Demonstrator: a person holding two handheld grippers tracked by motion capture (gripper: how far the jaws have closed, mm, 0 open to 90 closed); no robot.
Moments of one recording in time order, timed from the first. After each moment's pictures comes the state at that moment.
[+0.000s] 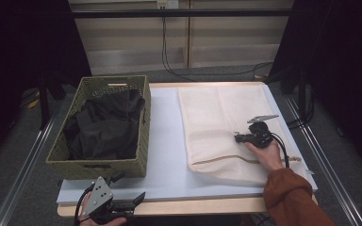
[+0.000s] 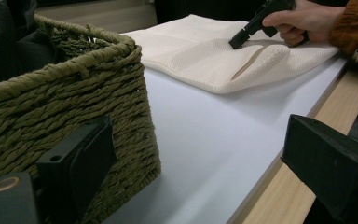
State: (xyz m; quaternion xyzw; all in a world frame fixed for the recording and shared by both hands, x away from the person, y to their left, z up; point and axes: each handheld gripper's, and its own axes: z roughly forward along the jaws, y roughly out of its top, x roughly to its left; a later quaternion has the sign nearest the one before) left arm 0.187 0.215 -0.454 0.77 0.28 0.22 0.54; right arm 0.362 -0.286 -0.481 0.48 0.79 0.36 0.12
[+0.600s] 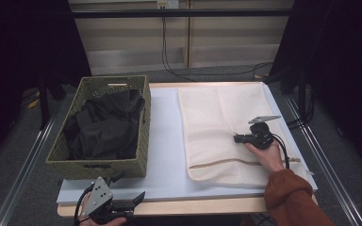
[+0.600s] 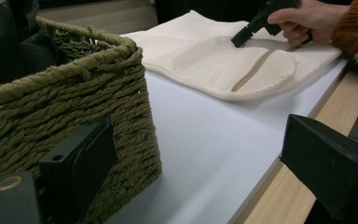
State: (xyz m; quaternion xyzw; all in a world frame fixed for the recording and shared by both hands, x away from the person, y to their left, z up) left arm 0.186 0.214 -0.454 0.76 0.28 0.22 0.55; right arm 0.355 -0.285 -0.475 0.47 0.79 0.39 0.11
